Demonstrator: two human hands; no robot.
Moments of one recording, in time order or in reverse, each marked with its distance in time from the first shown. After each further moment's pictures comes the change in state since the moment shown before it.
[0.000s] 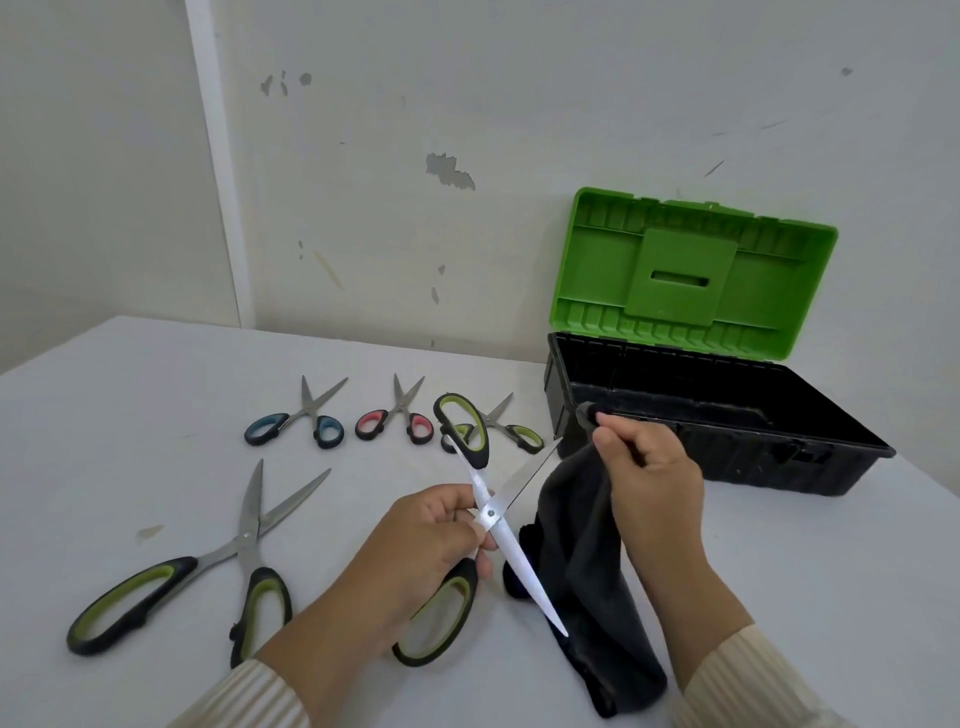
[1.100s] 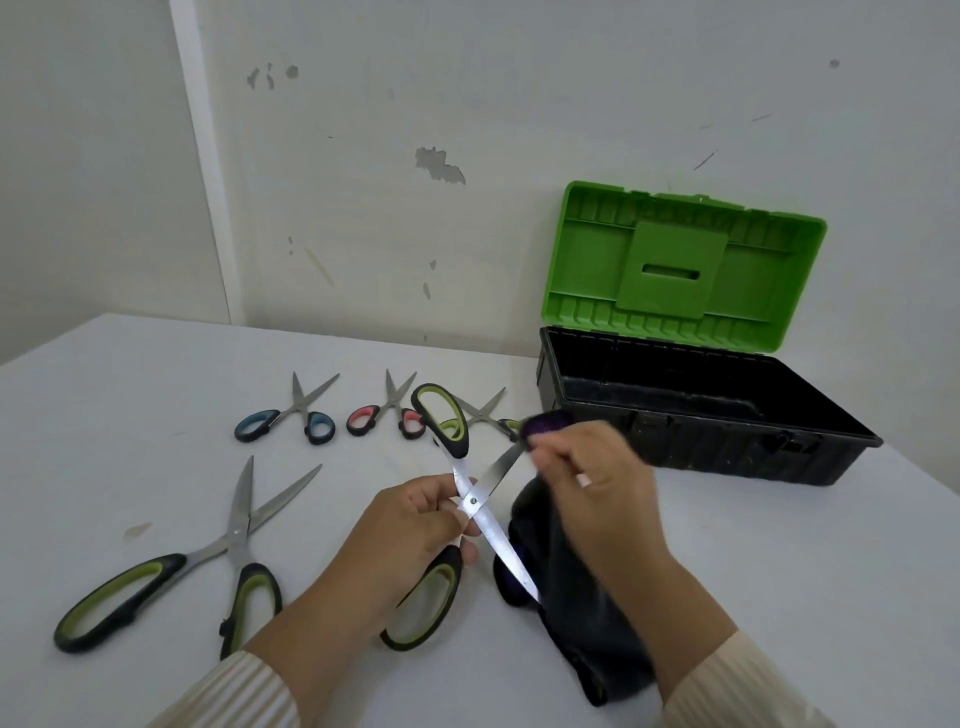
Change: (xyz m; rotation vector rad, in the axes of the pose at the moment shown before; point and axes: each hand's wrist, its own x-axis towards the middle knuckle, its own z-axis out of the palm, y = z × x) left_hand 0.002 0.001 -0.002 0.008 0.042 0.014; right_hand -0.018 -0.007 0.007 -0.169 -0.209 -0.350
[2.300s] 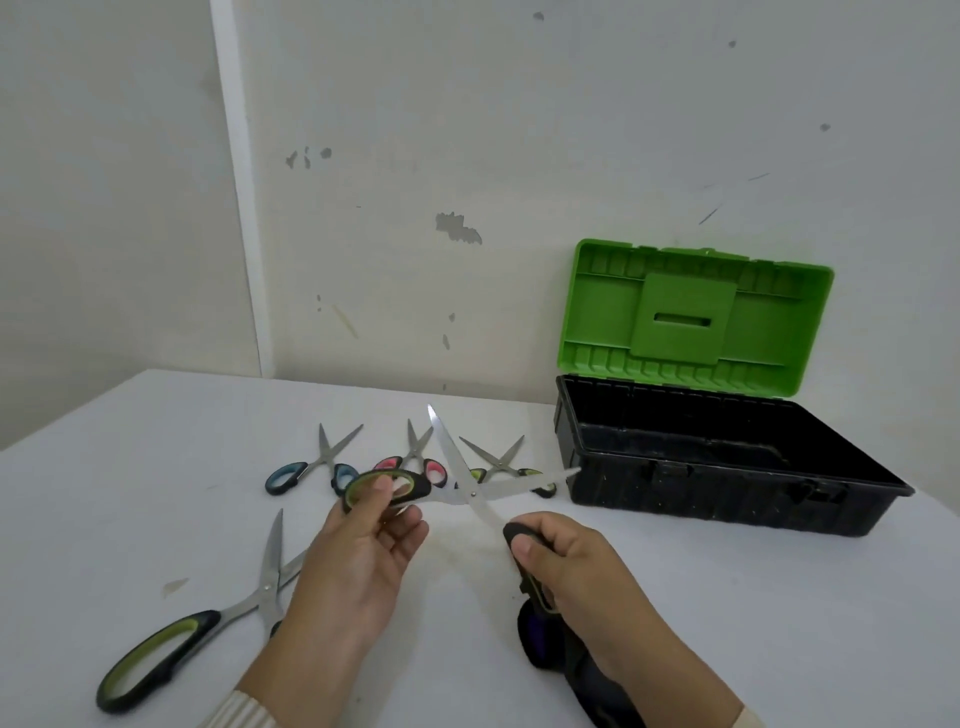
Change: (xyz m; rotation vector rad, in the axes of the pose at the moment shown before) left_hand 0.023 0.005 -0.036 -0.759 0.295 0.041; right_hand -0.007 -0.033 0.012 0.508 -0.449 0.660
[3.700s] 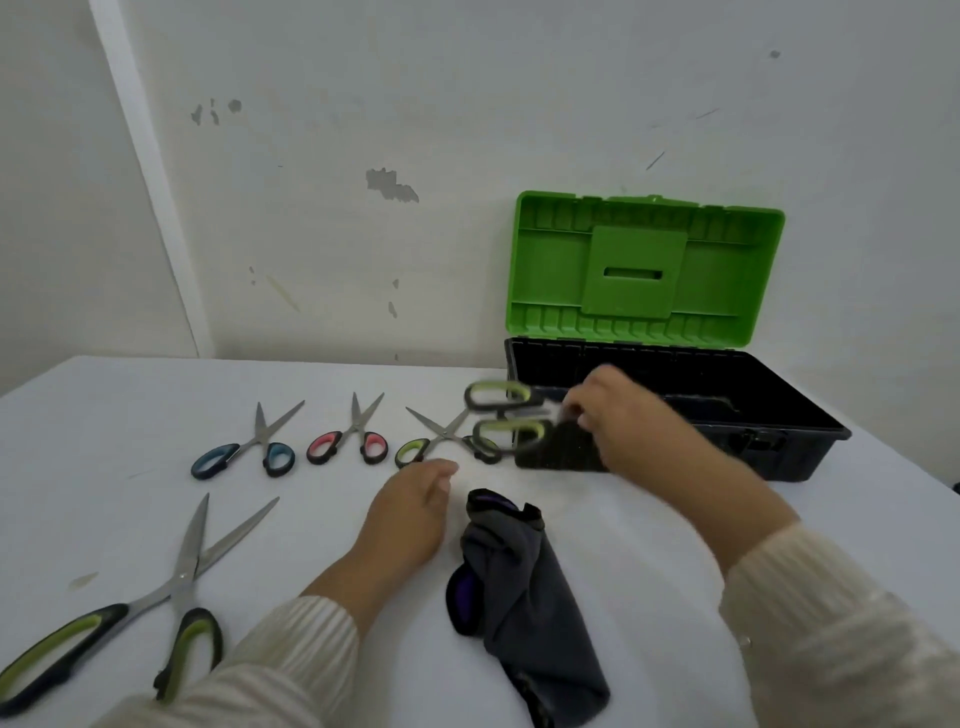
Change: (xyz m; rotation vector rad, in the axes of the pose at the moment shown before) left_hand 0.028 -0.069 0.048 1.409 -0.240 0.333; right_hand 0.056 -0.019 -0.131 -1.210 0.033 -0.405
